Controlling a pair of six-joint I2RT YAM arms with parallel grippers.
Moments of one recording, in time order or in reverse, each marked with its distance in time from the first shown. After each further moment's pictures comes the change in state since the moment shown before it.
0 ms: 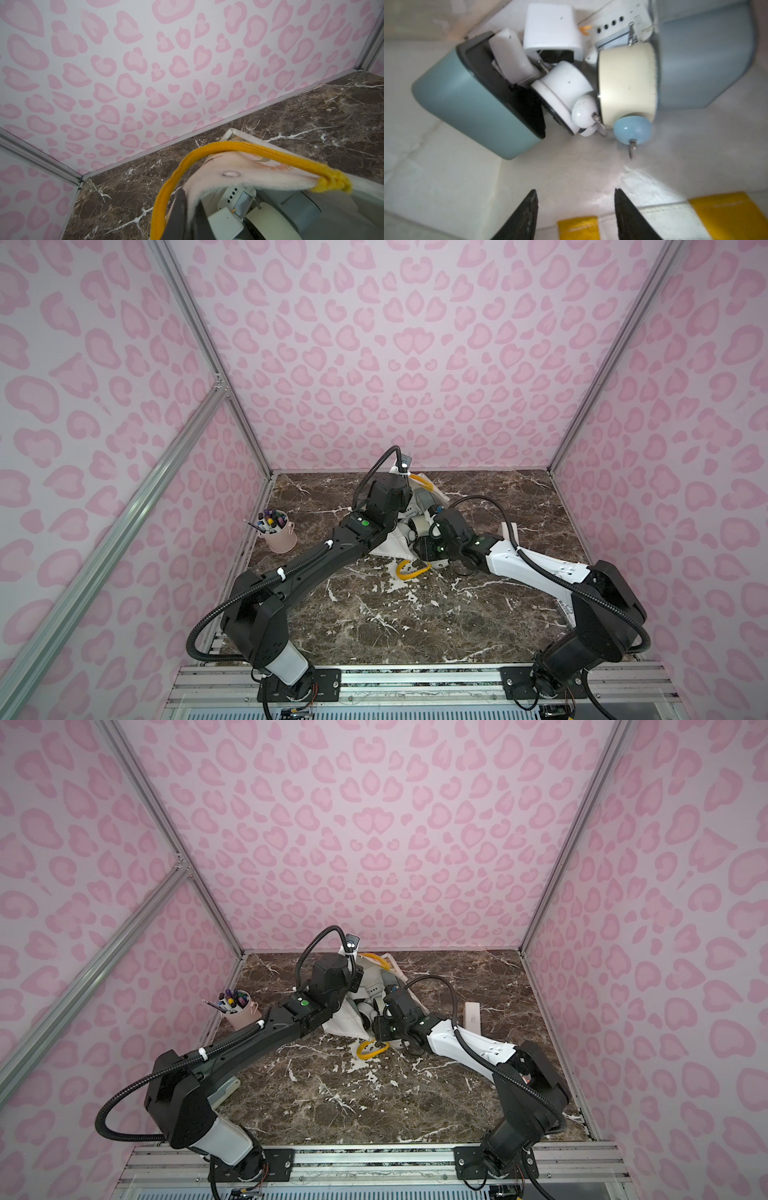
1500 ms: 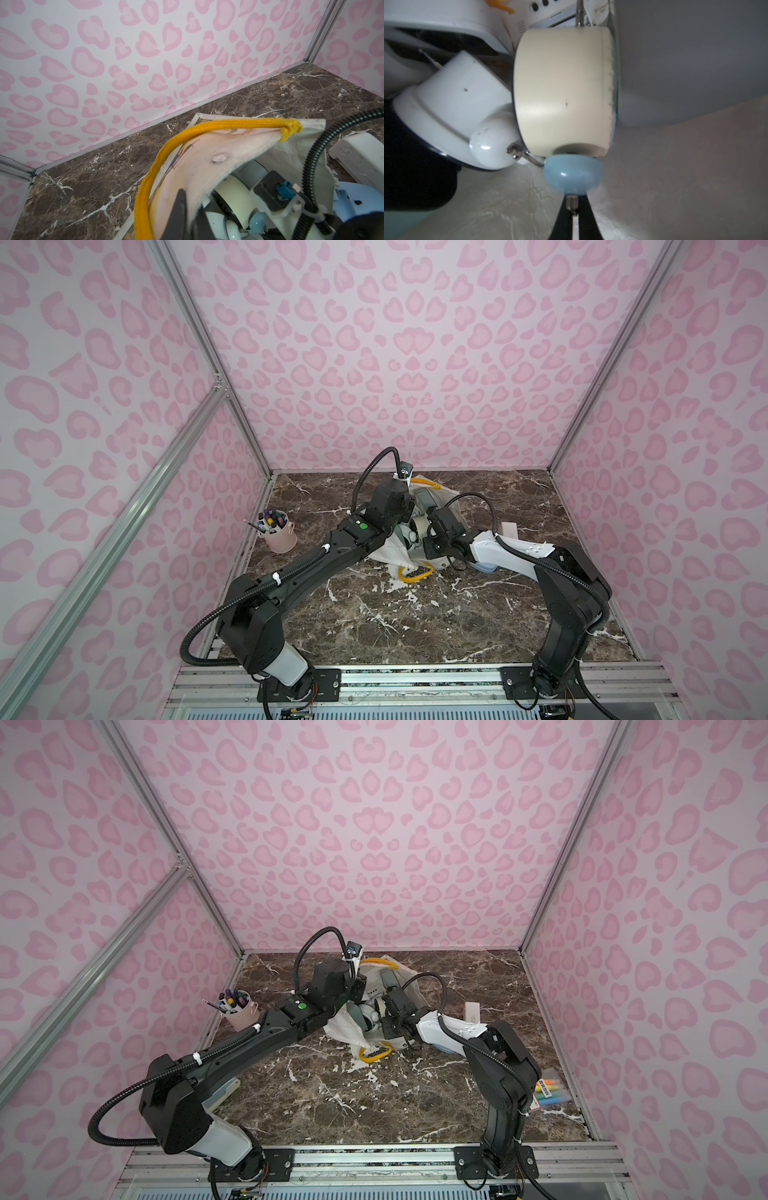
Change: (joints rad) left arm -0.015 -0.018 -0.007 -0.104 0.133 -0.113; right arm -0.044 0.222 0.093 -0.026 0.099 -0.133
